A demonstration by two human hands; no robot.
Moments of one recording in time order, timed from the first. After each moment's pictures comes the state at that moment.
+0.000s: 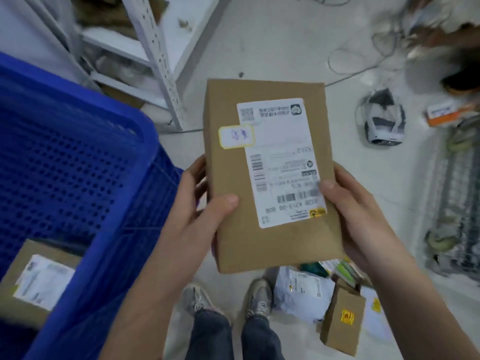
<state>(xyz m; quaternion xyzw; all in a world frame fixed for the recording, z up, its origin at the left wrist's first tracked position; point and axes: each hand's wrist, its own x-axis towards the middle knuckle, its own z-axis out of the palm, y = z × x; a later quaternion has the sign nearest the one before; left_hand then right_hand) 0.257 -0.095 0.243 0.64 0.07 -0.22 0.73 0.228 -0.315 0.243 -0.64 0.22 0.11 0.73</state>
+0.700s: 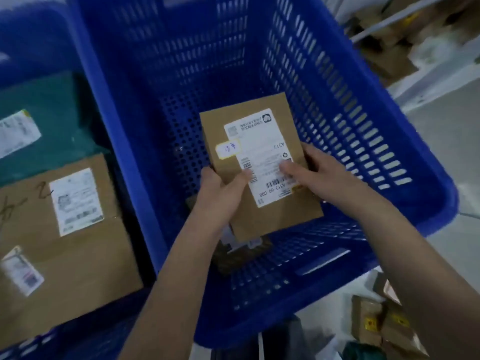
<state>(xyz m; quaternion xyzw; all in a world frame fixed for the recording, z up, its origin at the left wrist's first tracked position) 0.222 0.184 0.229 0.58 0.47 -0.04 0.66 0.342 0.044 0.226 -0.79 -0.14 0.41 0.42</state>
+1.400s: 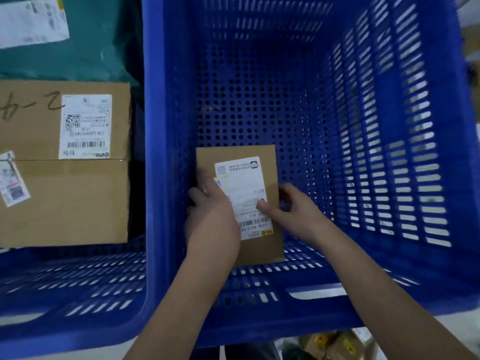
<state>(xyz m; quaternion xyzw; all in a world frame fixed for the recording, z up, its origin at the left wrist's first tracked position) 0.192 0.155 0.193 0.71 0.57 -0.27 0.30 0.317 0.064 0.151 -0.77 -0.20 0.54 0.26</state>
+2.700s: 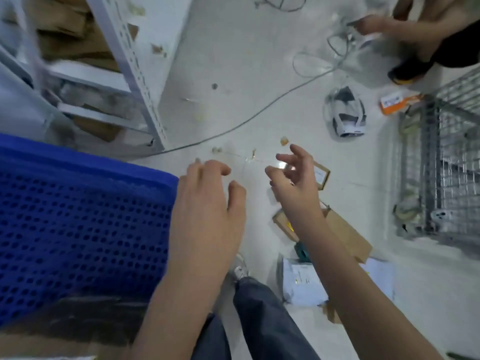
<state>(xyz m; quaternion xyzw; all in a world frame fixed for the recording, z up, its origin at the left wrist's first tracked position) 0.345 -0.085 0.292 0.90 -0.08 -0.15 0.39 0.322 -0.229 0.229 -0.72 0.36 -0.08 0.59</state>
